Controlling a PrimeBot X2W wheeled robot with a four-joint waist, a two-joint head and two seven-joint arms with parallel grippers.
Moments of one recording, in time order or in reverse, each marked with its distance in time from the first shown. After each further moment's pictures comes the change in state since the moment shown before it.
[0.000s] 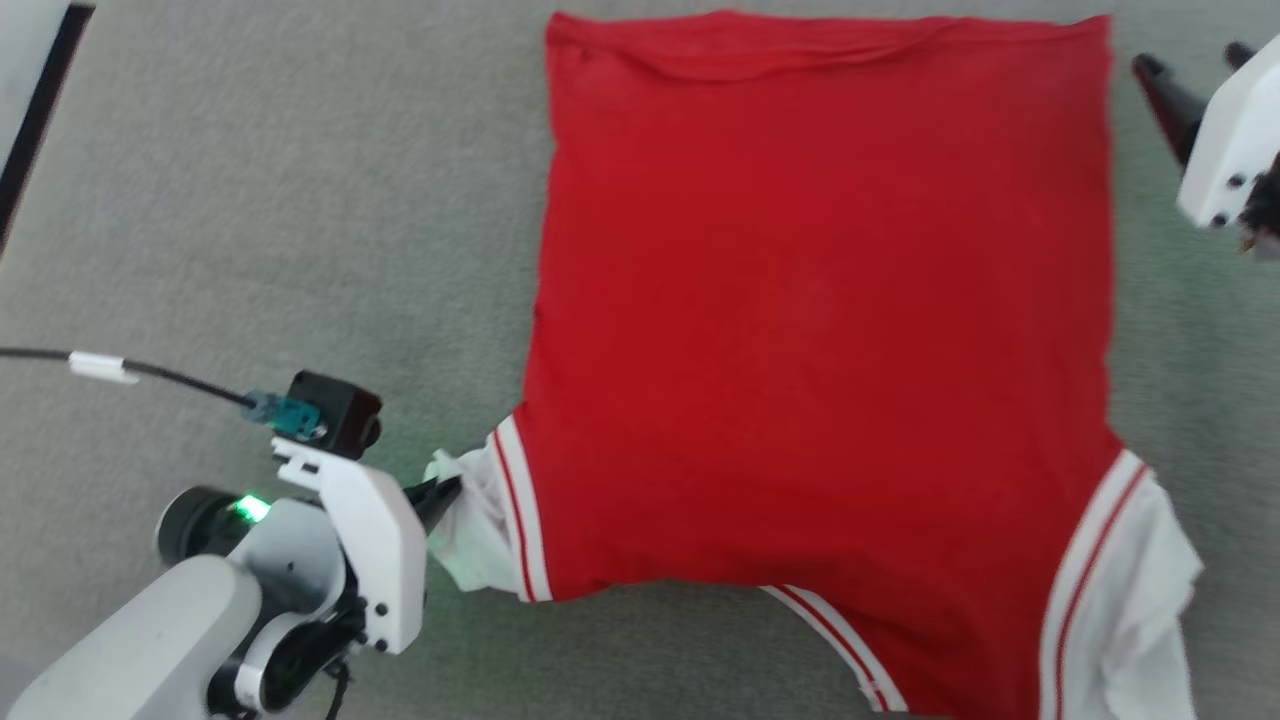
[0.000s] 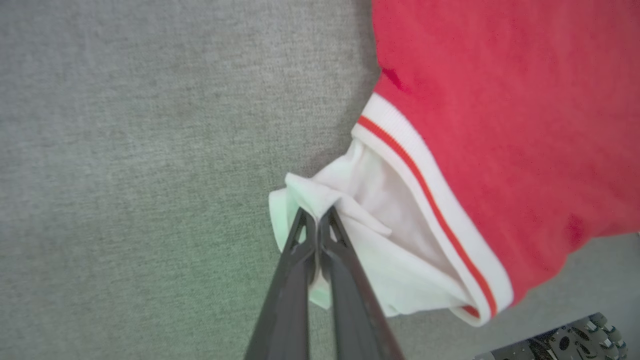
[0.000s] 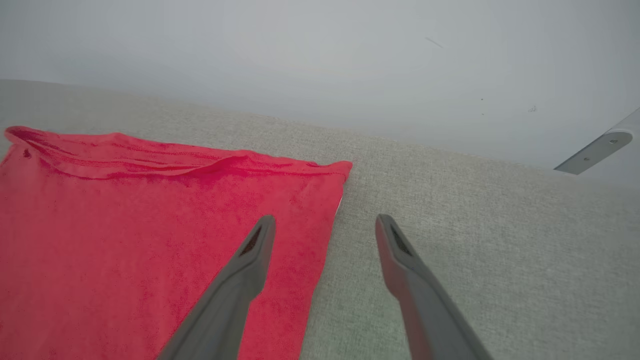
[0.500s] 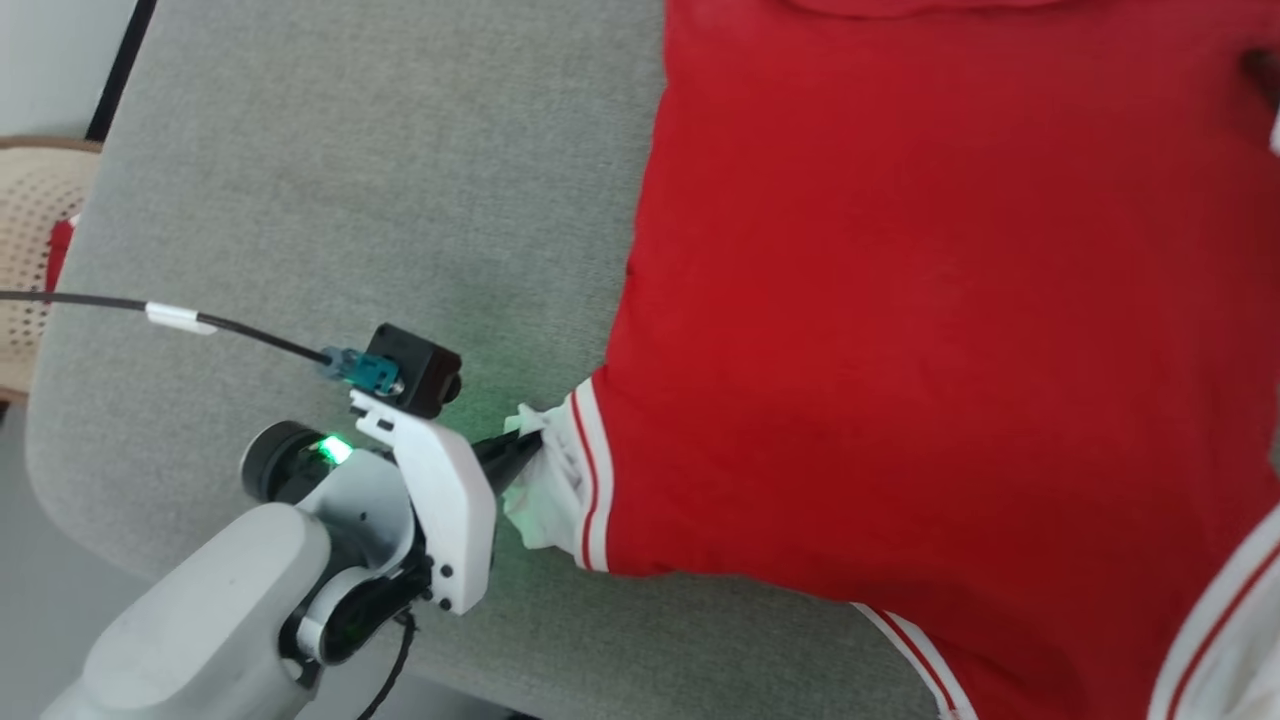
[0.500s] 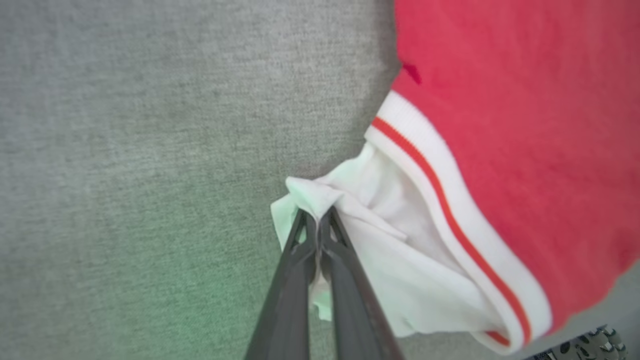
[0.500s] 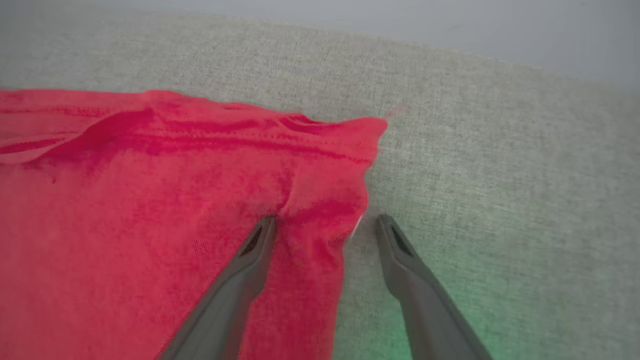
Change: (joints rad) left arm -0.115 -0.114 -0.045 0.085 0.033 -0.098 -0.015; right arm -0.258 -0.035 -0.073 0.457 -0.155 0.000 0.048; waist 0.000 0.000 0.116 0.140
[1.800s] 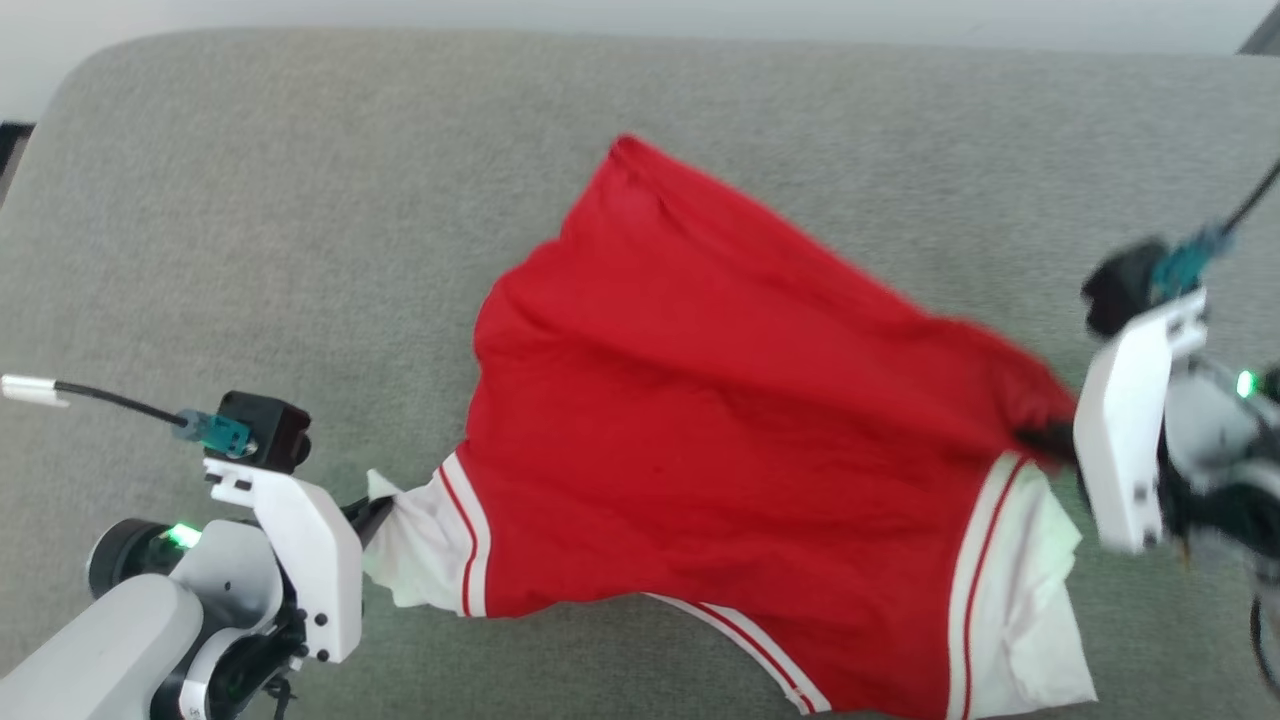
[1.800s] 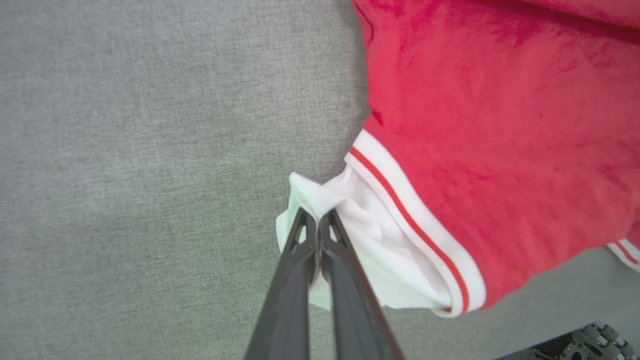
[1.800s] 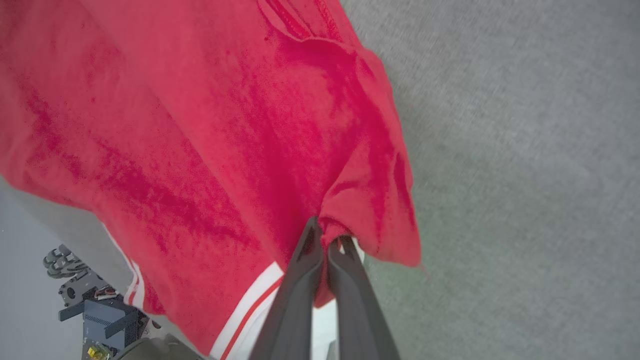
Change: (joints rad) left arm 0.145 0.162 0.069 -0.031 -0.066 0.101 -0.016; right arm 0.623 -0.144 0.330 -0.841 0.545 0.000 0.423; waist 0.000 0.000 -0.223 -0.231
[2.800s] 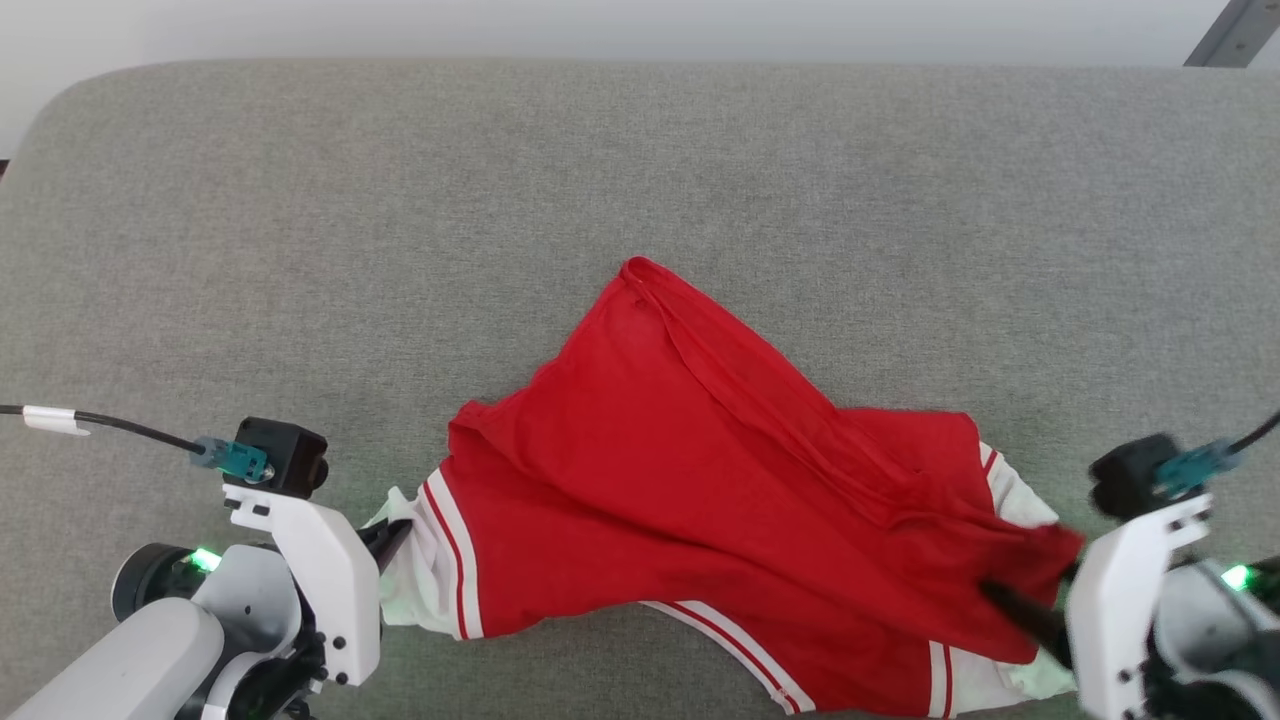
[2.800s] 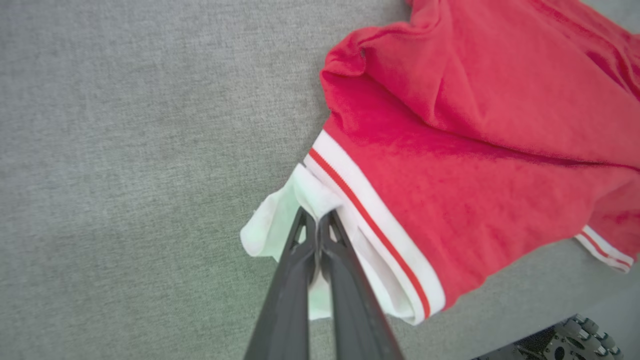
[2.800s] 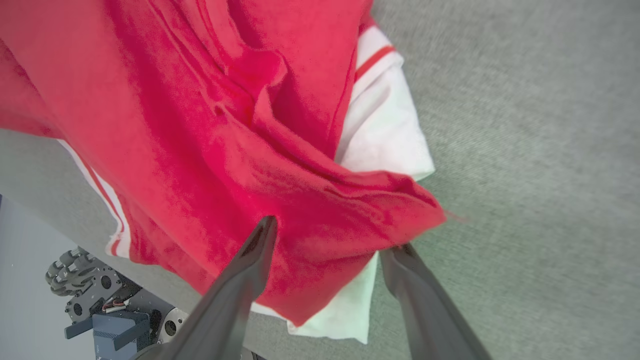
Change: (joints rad) left arm 0.043 -0.011 -0.007 -0.007 -0.011 0.007 -0.031; right arm 0.468 0.153 -0.184 -0.229 -0.166 0.000 -0.120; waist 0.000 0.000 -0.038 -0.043
